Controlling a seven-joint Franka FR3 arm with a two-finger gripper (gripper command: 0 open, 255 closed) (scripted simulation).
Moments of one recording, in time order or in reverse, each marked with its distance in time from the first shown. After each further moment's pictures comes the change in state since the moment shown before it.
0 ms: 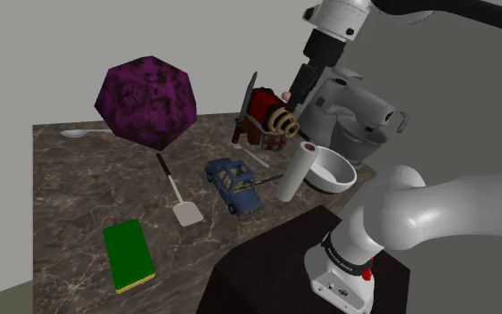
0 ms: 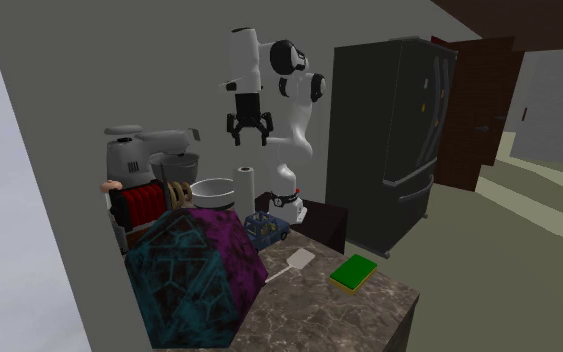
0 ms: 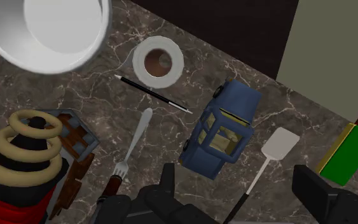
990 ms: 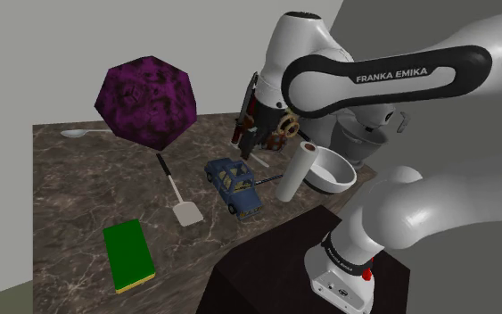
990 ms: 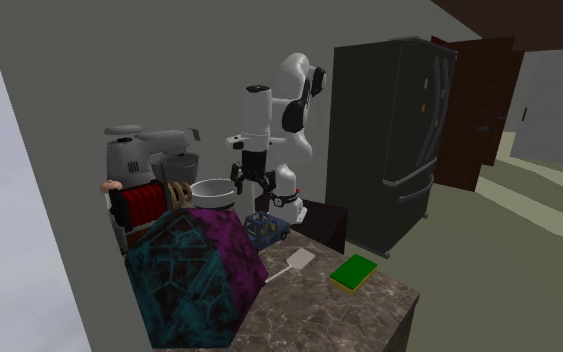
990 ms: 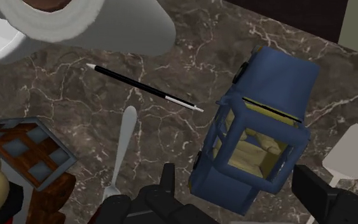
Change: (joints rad) arm -0.034 0.218 0.209 -0.261 -0.032 0.471 0.224
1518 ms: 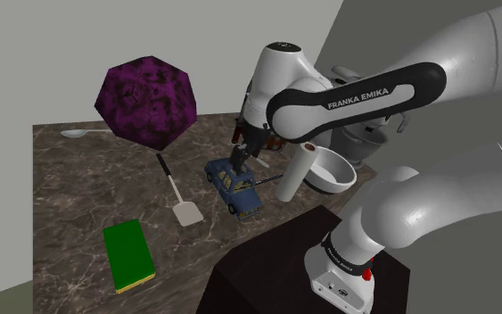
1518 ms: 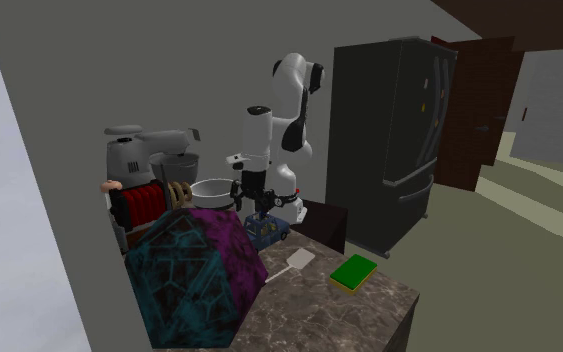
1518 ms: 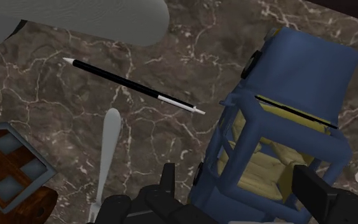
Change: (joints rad) arm -0.026 0.128 0.047 -0.061 -0.028 0.186 0.057
